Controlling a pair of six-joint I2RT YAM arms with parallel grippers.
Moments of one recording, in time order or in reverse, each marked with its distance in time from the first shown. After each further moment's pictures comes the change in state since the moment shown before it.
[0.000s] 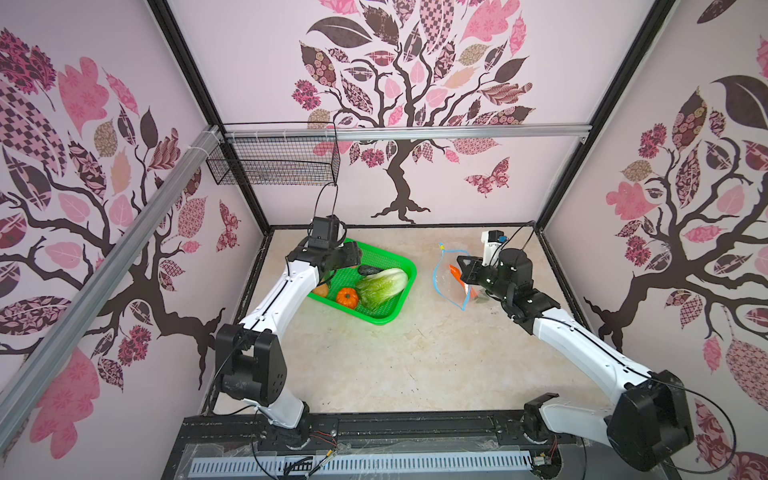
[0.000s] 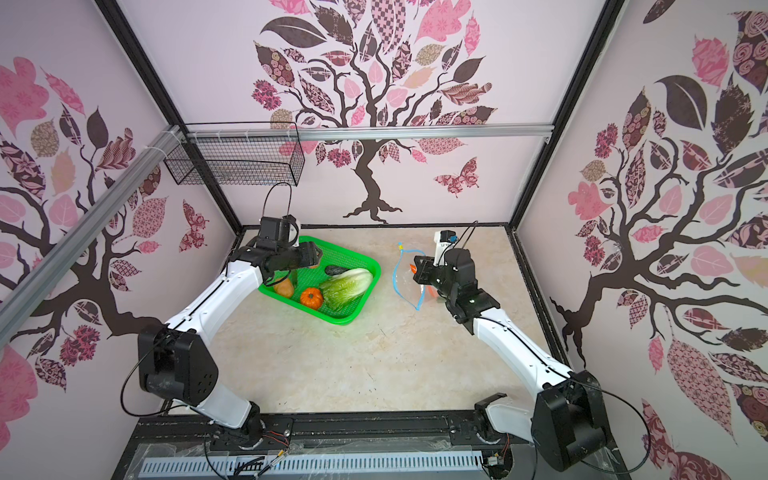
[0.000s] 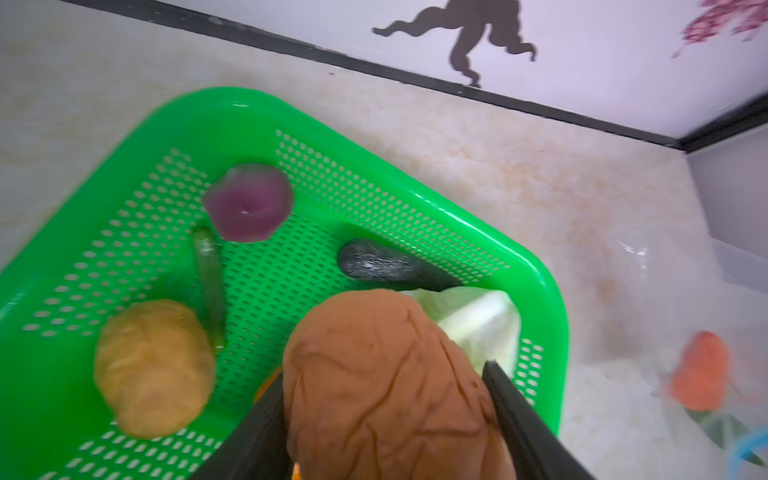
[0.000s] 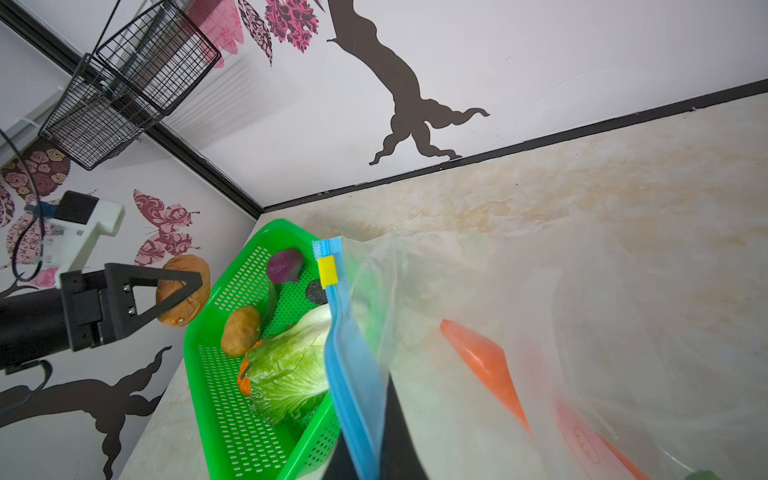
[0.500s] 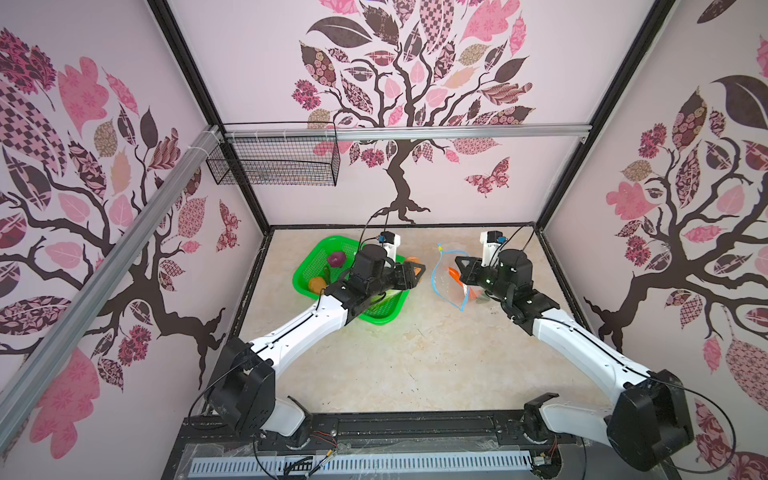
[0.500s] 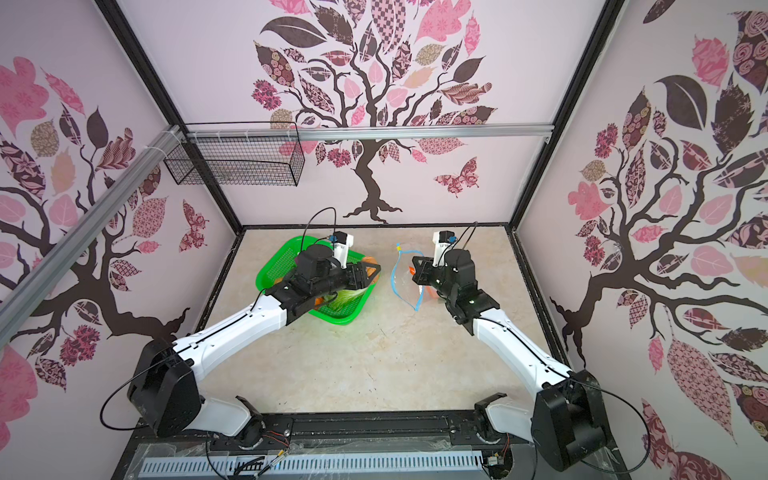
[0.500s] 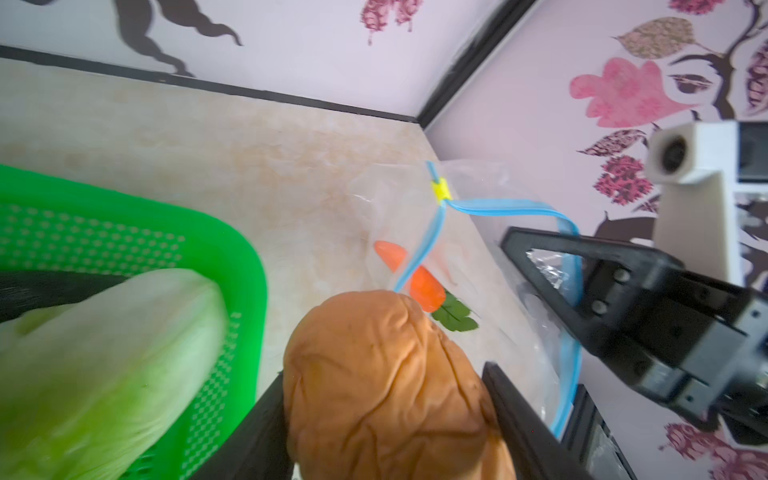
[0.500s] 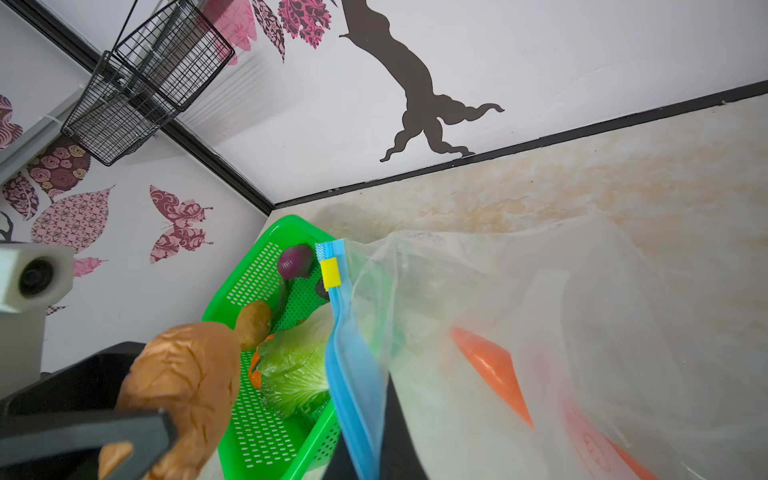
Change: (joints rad) left arm -0.413 -0.071 -0.220 0.495 0.098 -0.180; right arm 0.000 0.000 -0.010 0.021 -0.038 0.006
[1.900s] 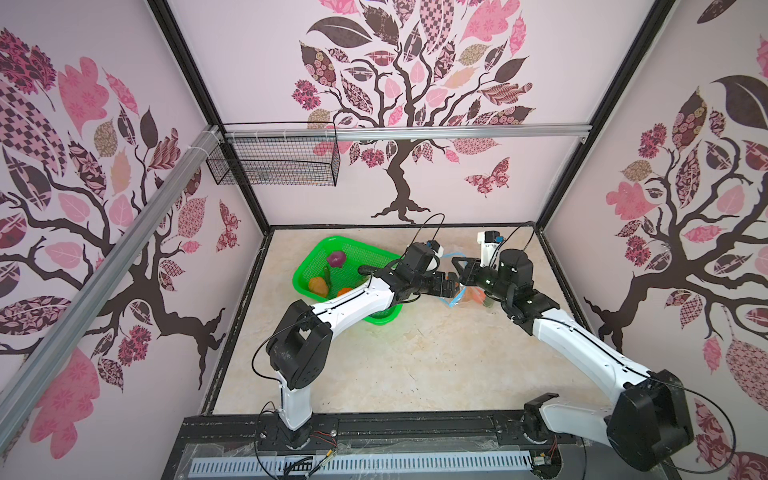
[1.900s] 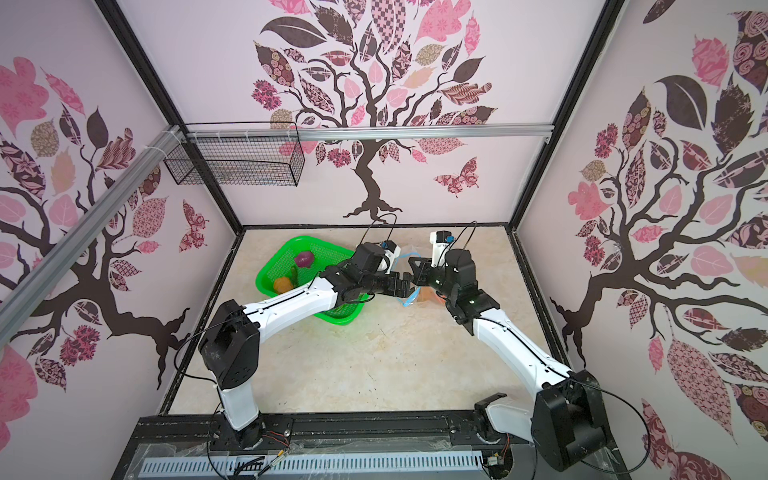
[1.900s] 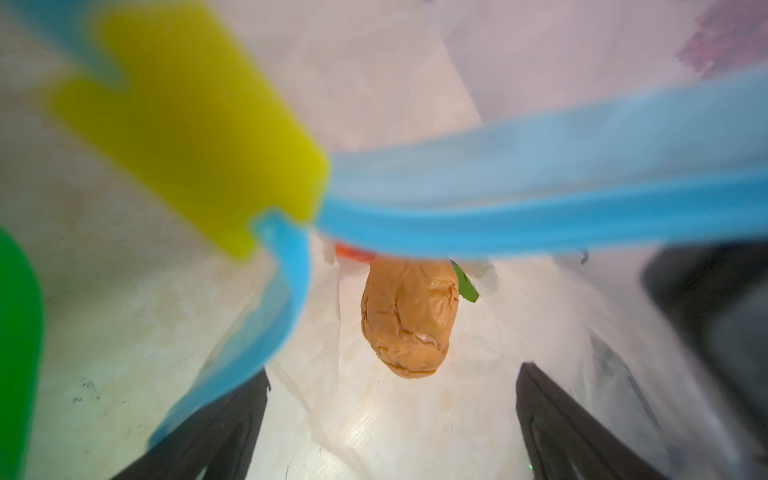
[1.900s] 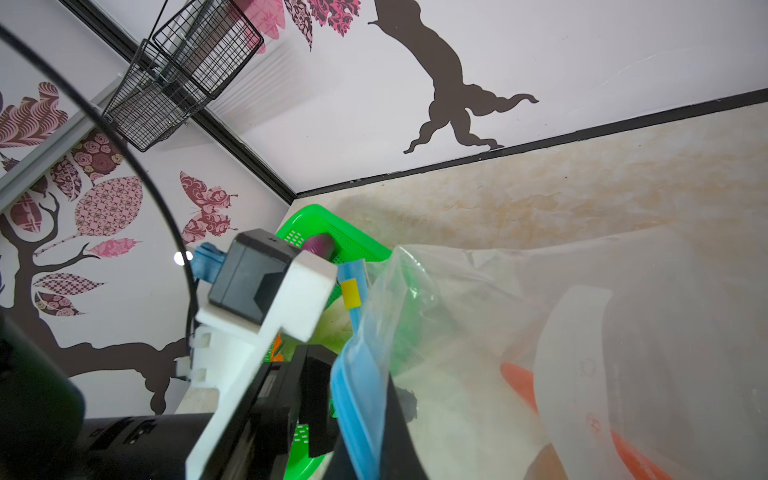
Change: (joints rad) left arm -0.097 0.351 0.353 -0.262 0.026 0.042; right arm -0.003 0.000 -0.001 0.015 -0.071 -0.002
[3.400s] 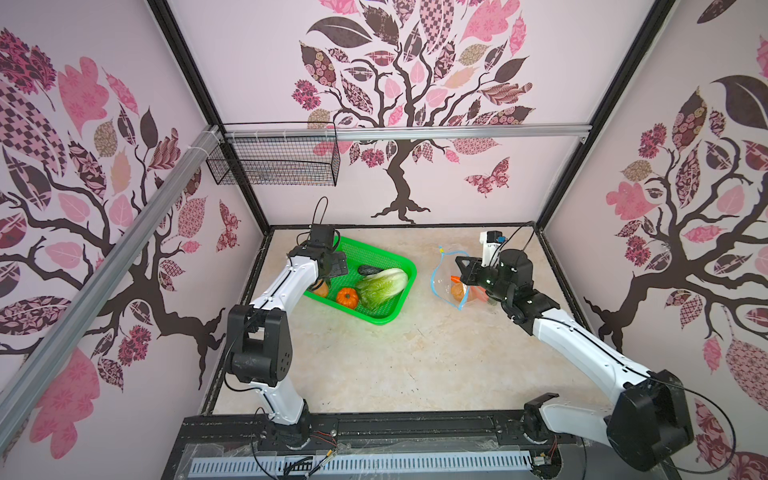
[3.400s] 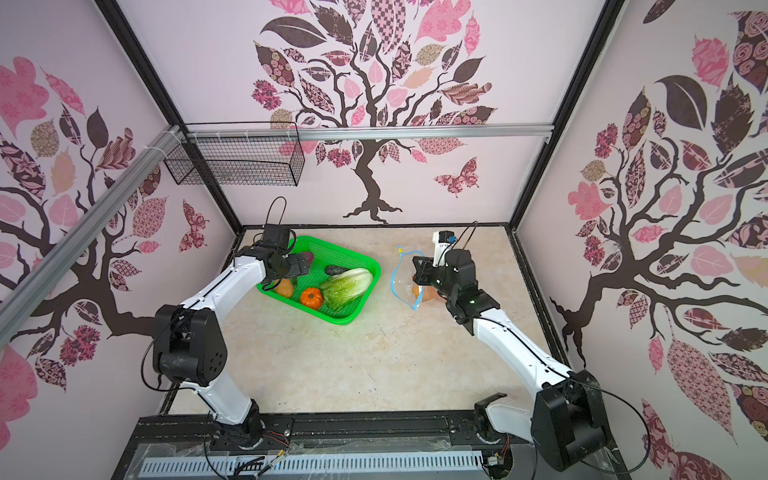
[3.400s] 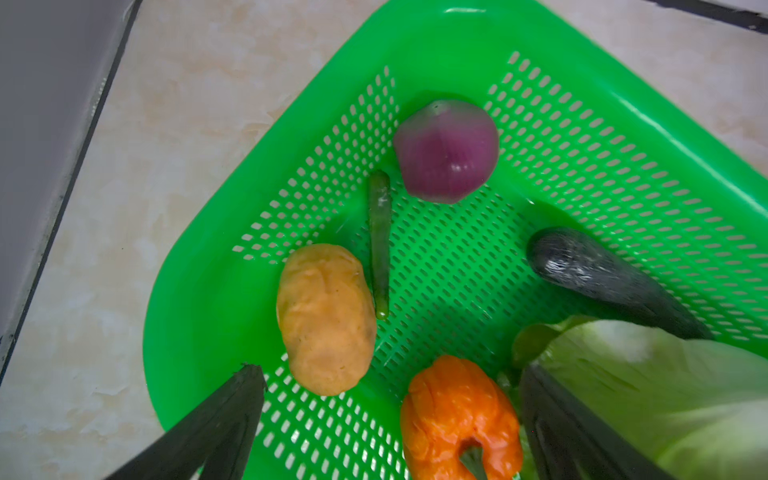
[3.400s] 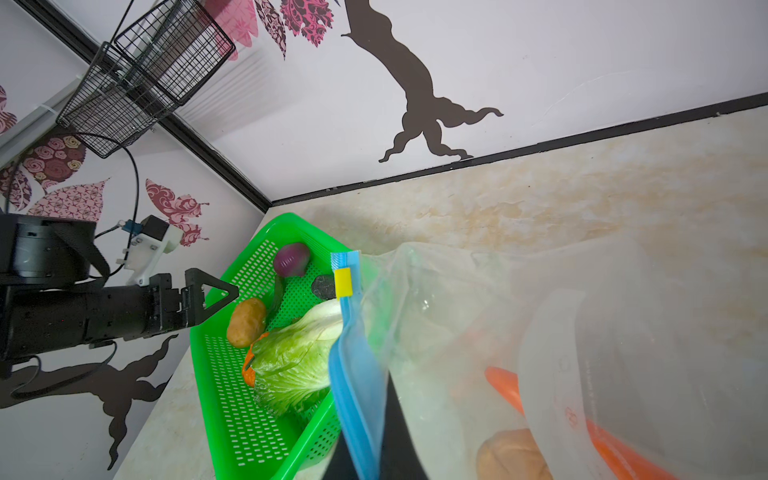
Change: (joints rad) left arm 0.631 -0.079 -0.074 -0.418 -0.452 0.152; right arm -0.003 0.000 0.000 -0.015 0.072 -0.029
